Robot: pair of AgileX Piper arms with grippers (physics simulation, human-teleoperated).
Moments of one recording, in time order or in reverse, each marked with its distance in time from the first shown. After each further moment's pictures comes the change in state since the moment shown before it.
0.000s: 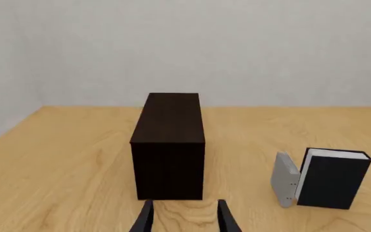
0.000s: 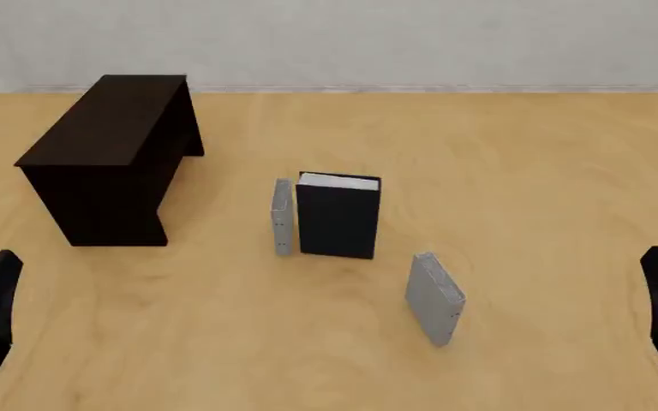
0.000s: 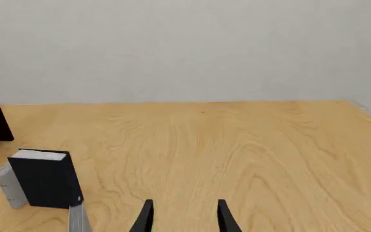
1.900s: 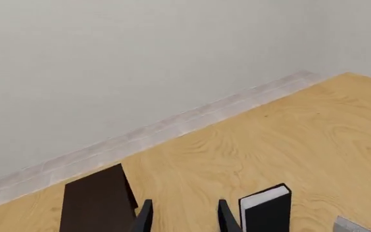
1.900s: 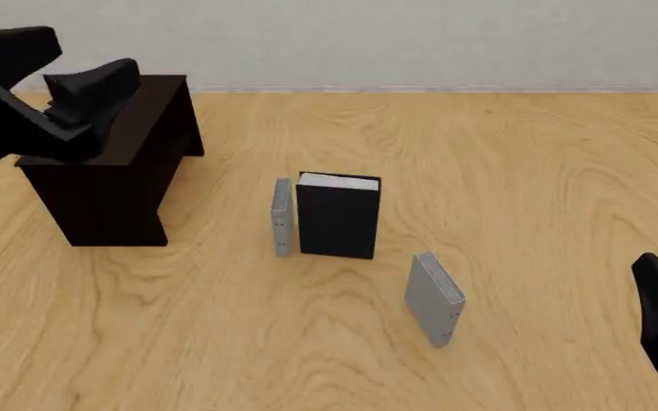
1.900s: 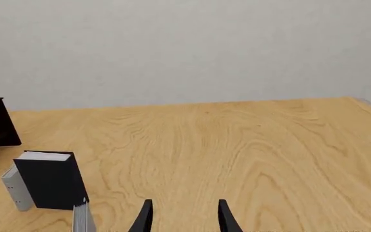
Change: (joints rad) left arm -0.396 0.759 -0.600 -0.124 0.182; right arm 0.011 -0.017 0.055 -0.056 0.037
